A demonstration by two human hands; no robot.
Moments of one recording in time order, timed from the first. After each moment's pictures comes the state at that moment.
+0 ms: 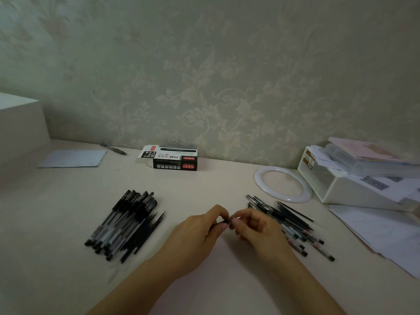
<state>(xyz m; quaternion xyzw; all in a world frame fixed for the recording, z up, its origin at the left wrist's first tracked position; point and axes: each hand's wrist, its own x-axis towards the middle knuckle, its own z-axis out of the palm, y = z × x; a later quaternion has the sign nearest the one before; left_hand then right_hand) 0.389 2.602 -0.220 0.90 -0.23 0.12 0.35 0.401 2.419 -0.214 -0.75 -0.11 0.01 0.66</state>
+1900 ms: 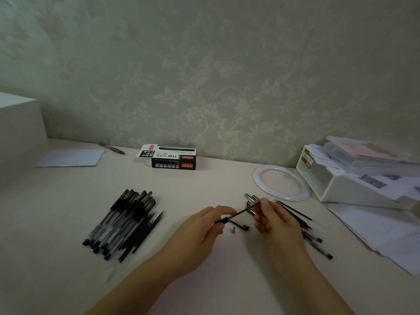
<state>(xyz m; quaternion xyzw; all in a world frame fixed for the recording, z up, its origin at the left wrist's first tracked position) 0.387 2.599 -0.218 0.88 -0.23 0.10 0.40 0.407 2.408 -0.209 -0.56 0.08 -0.05 0.82</state>
